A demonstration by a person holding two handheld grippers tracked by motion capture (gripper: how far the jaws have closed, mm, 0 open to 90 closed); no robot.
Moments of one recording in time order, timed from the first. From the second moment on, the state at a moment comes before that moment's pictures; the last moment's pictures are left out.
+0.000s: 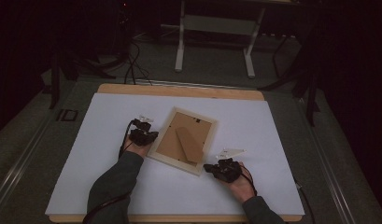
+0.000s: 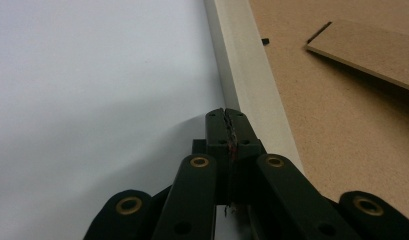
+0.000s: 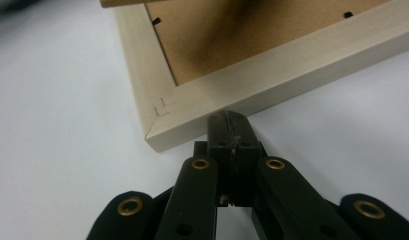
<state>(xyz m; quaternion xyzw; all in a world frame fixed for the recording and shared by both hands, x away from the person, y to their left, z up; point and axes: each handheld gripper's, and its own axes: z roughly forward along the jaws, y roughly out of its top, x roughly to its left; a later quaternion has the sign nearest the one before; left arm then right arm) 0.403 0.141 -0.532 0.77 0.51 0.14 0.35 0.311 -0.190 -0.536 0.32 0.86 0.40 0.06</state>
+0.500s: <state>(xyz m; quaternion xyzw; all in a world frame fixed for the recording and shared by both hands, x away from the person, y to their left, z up) 0.408 0.144 -0.531 0.77 0.52 0.15 0.34 0.299 -0.167 -0.536 0.28 0.87 0.39 0.06</state>
